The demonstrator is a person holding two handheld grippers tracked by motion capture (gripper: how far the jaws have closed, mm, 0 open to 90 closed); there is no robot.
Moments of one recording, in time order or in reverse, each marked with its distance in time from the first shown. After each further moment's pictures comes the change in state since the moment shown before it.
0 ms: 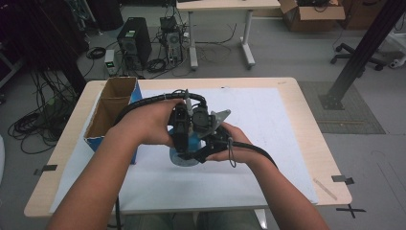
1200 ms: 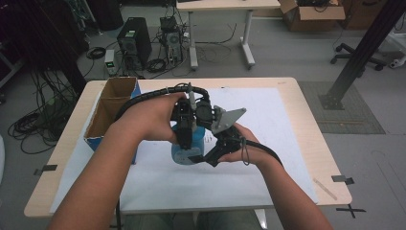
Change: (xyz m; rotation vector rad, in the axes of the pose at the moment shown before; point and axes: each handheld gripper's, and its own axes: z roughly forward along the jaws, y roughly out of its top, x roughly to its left) left arm 0.005 0.006 -0.014 0.007 -0.028 -0.047; right arm -0.001 -0.014 -0.022 -0.109 0.015 0.072
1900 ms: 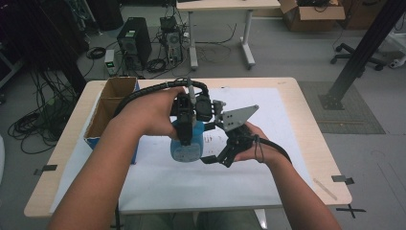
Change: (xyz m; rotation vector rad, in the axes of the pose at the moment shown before) left arm 0.011 -0.002 -0.007 0.001 -0.016 -0.062; right arm -0.001 -0.002 -0.027 -0.031 0.029 0.003
